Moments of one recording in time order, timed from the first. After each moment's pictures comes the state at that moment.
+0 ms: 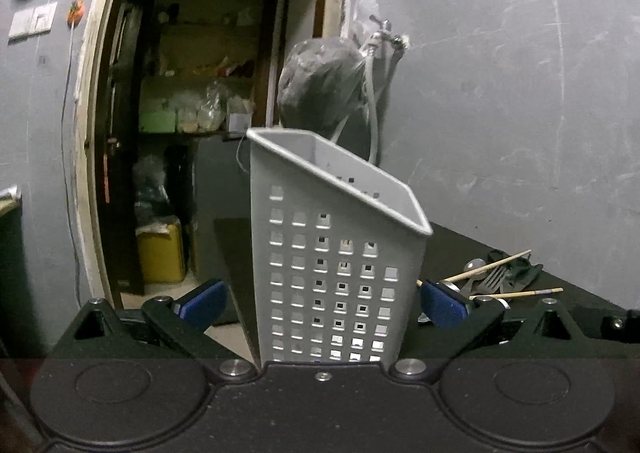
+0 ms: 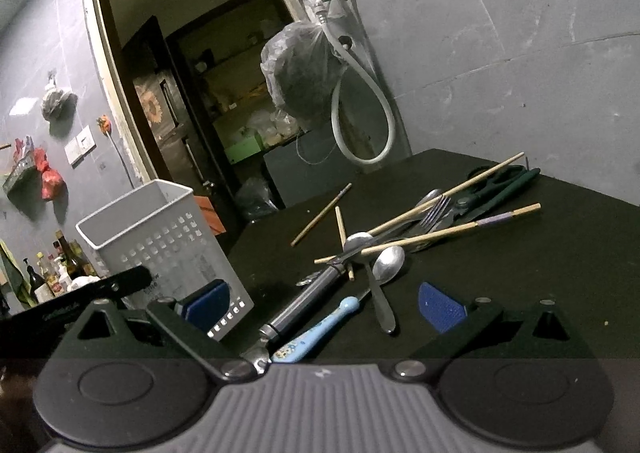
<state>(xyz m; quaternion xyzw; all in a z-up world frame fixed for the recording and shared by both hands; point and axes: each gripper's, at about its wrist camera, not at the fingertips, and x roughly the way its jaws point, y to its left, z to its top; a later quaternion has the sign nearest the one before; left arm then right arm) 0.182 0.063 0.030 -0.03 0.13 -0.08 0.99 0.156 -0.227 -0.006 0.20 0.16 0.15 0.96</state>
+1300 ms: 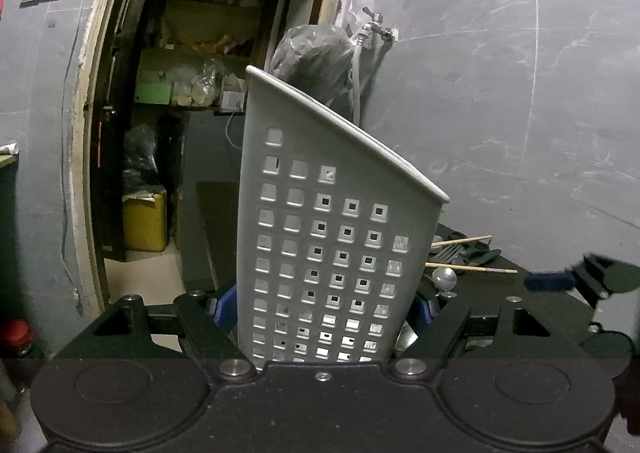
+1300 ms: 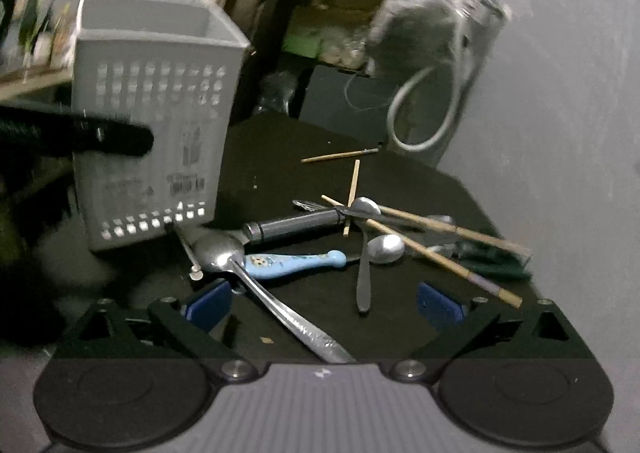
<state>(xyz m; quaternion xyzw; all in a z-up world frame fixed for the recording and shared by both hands) 0.125 0.044 0.013 -0.07 0.15 -0.10 0.98 0.142 -0.159 -0.001 -0.20 0.20 0.15 0.95</state>
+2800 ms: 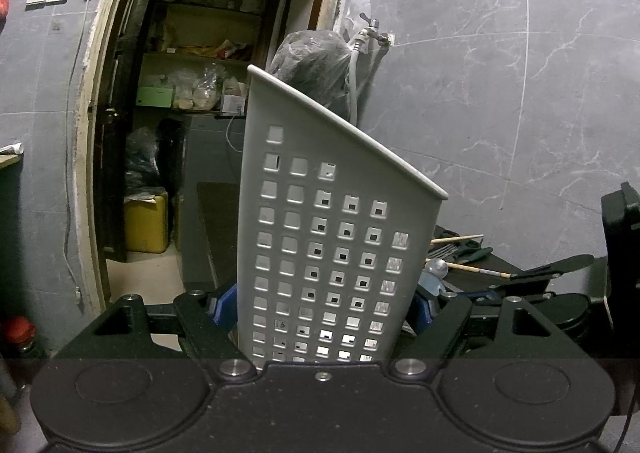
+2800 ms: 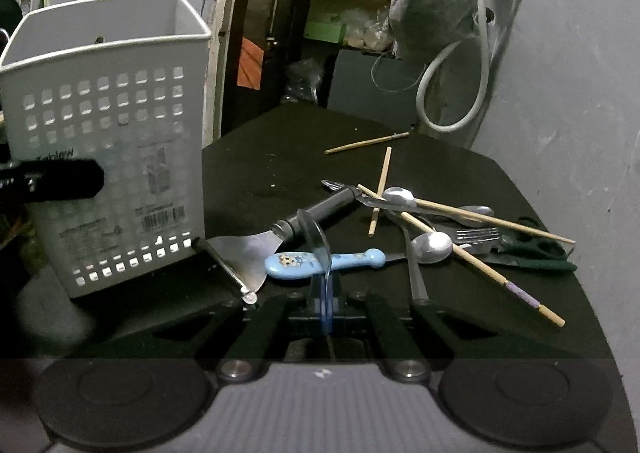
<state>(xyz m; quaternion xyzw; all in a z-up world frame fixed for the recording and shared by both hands) 0.107 0.051 0.011 -0.07 0.14 -0.10 0.98 0.177 -0.165 0.001 -0.14 0.25 0.21 0.94</state>
